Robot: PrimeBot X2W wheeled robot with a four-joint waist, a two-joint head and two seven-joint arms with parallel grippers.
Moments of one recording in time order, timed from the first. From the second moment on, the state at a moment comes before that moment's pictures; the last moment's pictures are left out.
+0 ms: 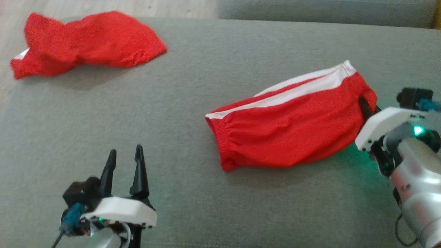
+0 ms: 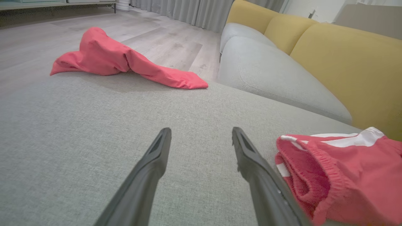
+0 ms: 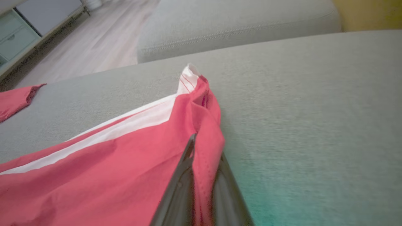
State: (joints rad) left arm -0.18 0.43 -0.68 0.04 -0.92 0.39 -0.25; right arm -0.72 -0.29 0.46 1.10 0.69 0.13 -0.04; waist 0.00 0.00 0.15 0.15
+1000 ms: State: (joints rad) left arm -0.06 0.36 -0.62 0.09 -0.87 0.39 -0.25; right arm -0.58 -0.10 0.40 0.96 0.61 0.13 -0.15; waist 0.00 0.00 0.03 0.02
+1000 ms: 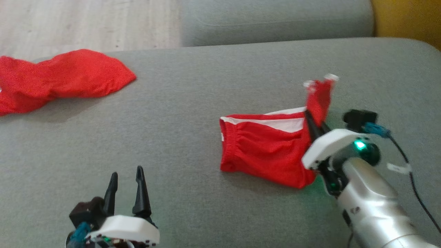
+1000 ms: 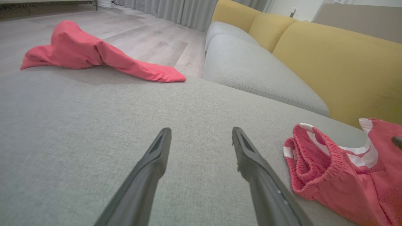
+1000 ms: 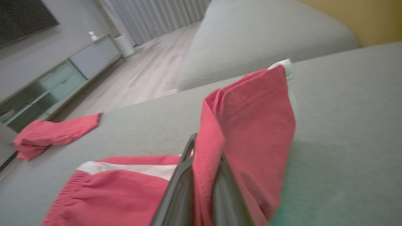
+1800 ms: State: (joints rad) left arm 0.00 0.35 -0.59 0.11 -0.85 0.36 -0.25; right arm -0.46 -0.07 0.70 0.72 0.64 0.13 0.06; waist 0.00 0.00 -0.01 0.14
